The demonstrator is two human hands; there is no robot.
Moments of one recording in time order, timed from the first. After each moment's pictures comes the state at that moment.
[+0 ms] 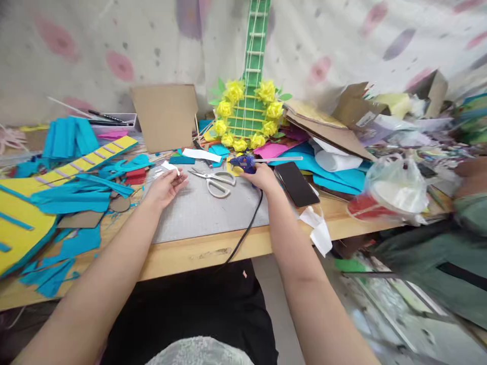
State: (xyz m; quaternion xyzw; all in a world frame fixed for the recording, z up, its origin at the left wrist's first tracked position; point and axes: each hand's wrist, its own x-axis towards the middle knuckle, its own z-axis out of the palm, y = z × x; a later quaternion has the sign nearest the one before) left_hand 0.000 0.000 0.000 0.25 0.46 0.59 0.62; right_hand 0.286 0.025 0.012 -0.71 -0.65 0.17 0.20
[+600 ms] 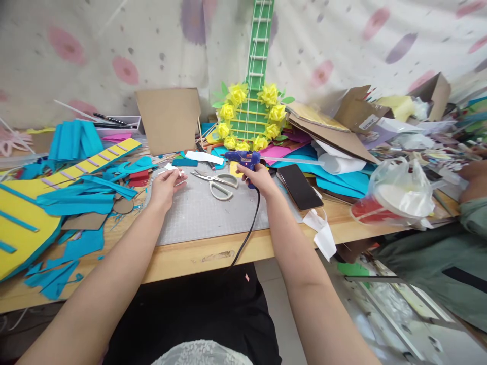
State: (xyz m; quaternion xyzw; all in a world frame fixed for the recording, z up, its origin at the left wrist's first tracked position) left_hand 0.008 -0.001 -0.003 0.31 0.51 0.64 0.49; right_hand 0.263 0.017 0.015 -0.53 -0.57 0.44 0.45
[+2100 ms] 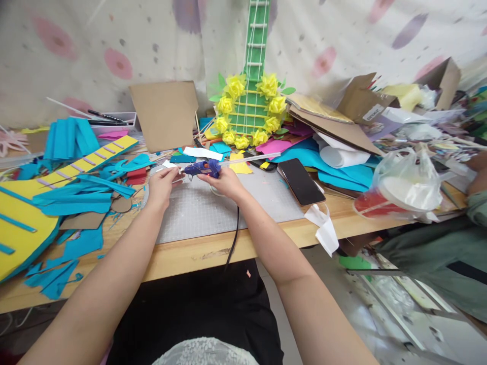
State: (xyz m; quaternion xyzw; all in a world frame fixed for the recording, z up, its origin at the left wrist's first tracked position) left_hand 0.009 -0.001 -0.001 0.34 0.56 0.62 0.43; right_hand 0.189 0.005 0.009 -0.51 -0.71 0.33 0.35
